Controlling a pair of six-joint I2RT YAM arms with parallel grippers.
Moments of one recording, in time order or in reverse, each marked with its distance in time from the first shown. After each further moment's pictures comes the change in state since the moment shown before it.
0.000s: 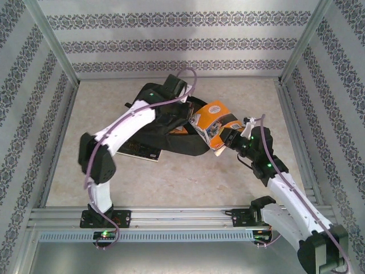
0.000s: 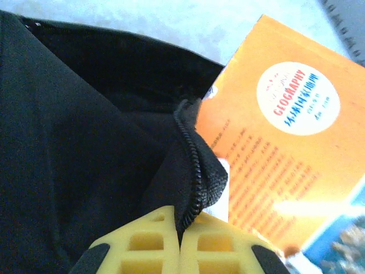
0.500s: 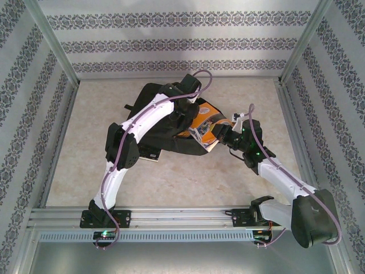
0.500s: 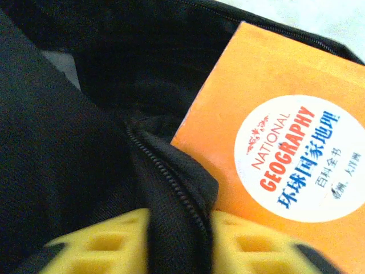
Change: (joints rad) left arm -0.009 0.416 0.446 -0.262 -0.141 0.099; right arm -0.002 0.302 -0.001 0.292 -0.154 0.124
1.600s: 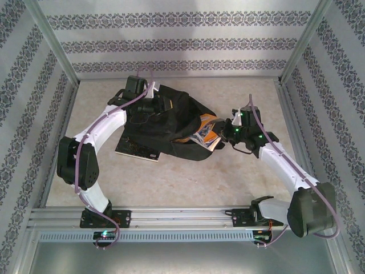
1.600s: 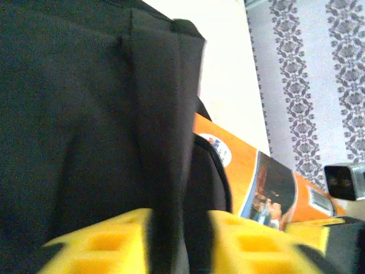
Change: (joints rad) left arm 0.320 -0.534 -0.773 0.562 0.563 -0.371; right arm -0.036 0.100 0.260 -0.469 -0.061 -0.012
